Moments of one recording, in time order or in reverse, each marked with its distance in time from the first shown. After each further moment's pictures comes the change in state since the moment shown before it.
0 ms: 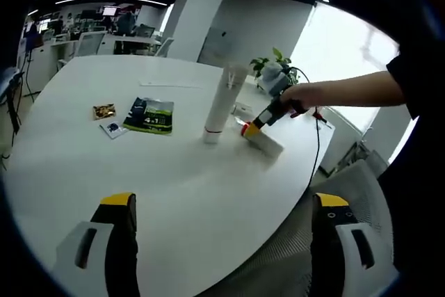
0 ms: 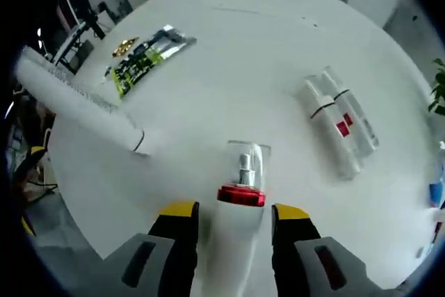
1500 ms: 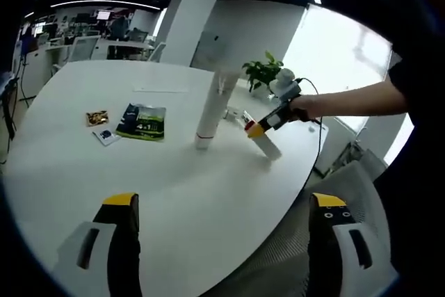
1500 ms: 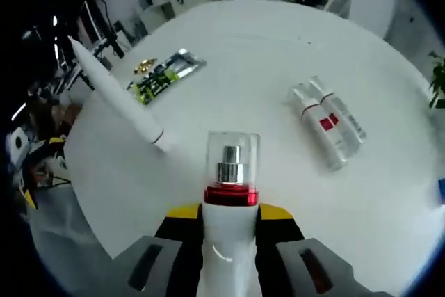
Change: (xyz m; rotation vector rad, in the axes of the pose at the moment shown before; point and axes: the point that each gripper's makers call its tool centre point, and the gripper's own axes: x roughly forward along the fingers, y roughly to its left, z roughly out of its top) left arm 0.000 -0.011 0.007 0.021 -0.029 -0.052; right arm -0.048 0.005 -0.013 -0.002 -0.249 0.107
